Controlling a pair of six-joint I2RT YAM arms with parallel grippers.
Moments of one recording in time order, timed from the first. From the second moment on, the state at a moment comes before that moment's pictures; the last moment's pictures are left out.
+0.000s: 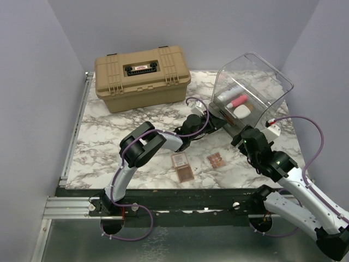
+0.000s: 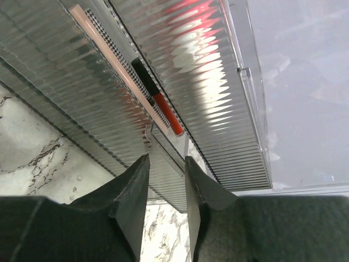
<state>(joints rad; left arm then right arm) -0.87 2.19 1.21 0.92 0.06 -1.13 0.61 0.73 0.71 -0.73 0.63 1.00</state>
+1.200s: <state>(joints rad) -0.87 2.26 1.33 0.89 0.09 -1.07 0.61 0.73 0.71 -0.73 0.63 1.00</state>
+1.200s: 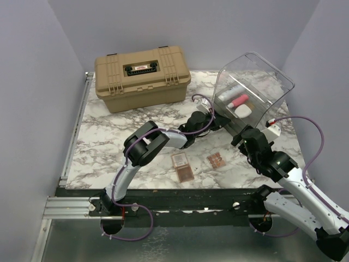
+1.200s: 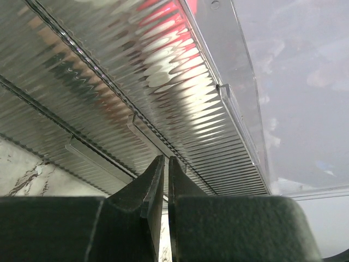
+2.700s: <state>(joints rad) -0.84 2.38 1.33 0.94 0.08 -1.13 0.61 0.72 0.71 -0.74 0.63 1.00</state>
